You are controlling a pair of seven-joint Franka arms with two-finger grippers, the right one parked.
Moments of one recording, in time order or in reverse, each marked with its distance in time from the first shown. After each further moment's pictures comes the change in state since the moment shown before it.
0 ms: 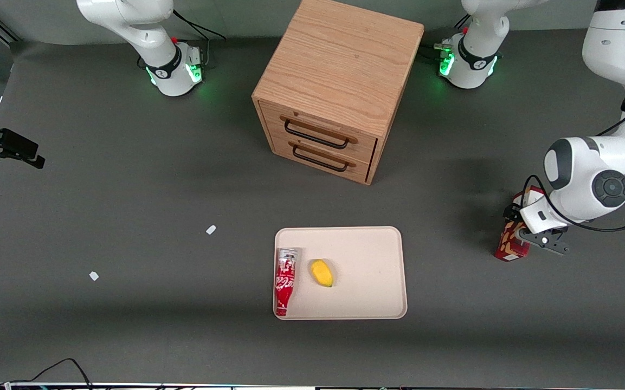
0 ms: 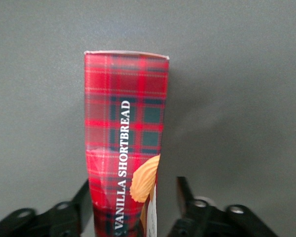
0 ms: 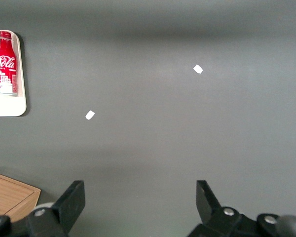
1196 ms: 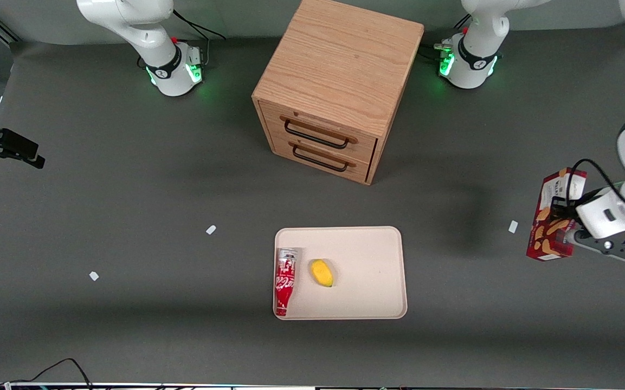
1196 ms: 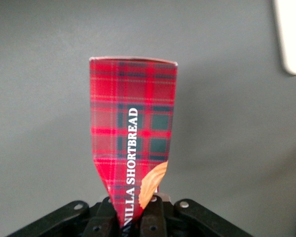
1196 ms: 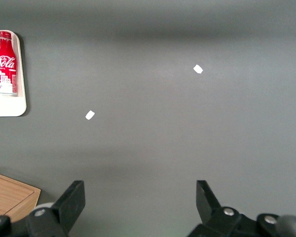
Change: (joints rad) arm -0.051 -0.105 0.004 0.494 -0.106 -0.697 -0.056
